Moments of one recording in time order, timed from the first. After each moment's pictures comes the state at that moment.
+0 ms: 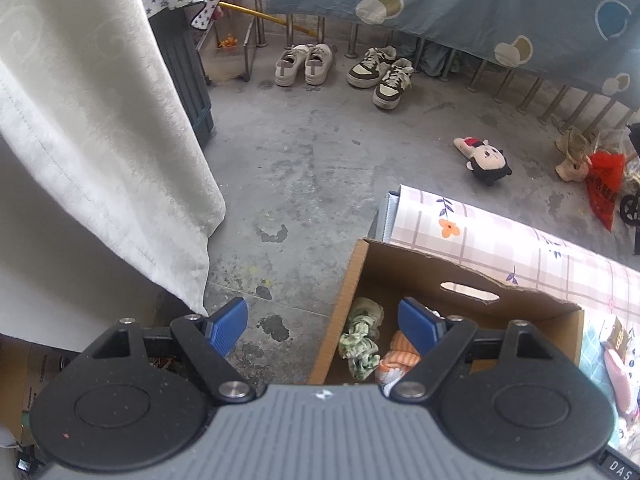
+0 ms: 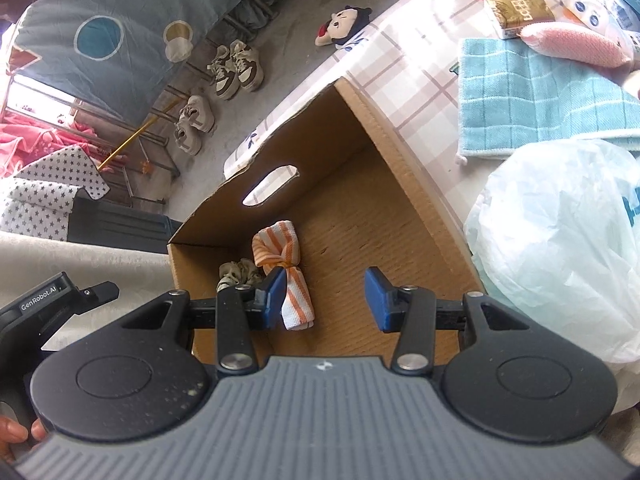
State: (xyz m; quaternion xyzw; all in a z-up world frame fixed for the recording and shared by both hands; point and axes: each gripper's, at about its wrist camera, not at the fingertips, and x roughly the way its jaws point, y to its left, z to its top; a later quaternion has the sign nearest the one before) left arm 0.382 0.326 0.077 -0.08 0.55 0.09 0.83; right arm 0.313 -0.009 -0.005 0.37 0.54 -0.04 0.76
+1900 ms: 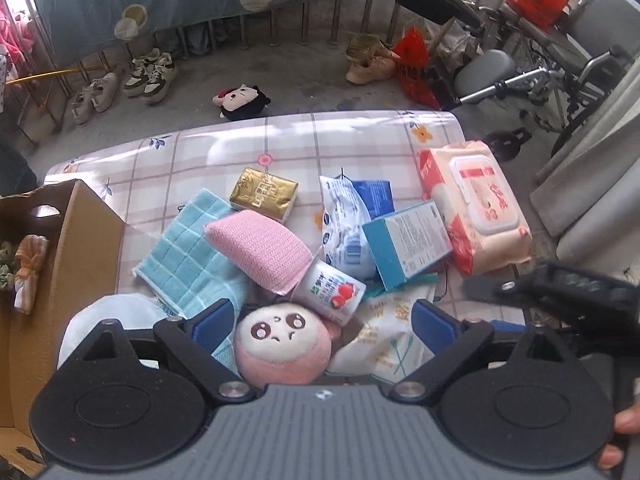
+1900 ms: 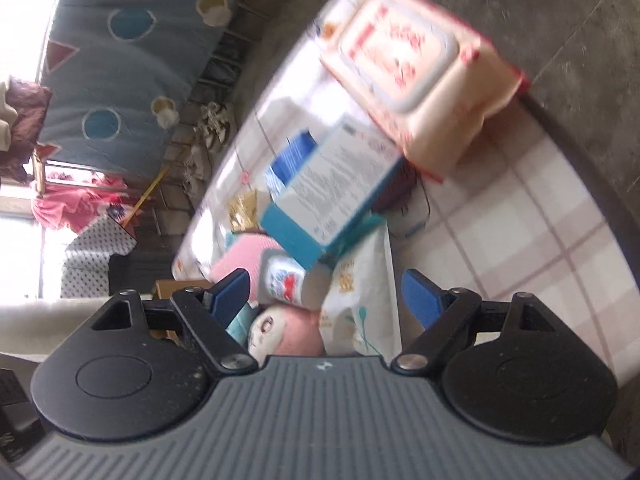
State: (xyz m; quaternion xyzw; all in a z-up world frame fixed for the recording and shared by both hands) left arm 0.254 -0.217 0.068 0.02 0.55 -0.09 0.83; right arm 0.246 -0.528 -0.074 0.45 0.53 0.03 0.71
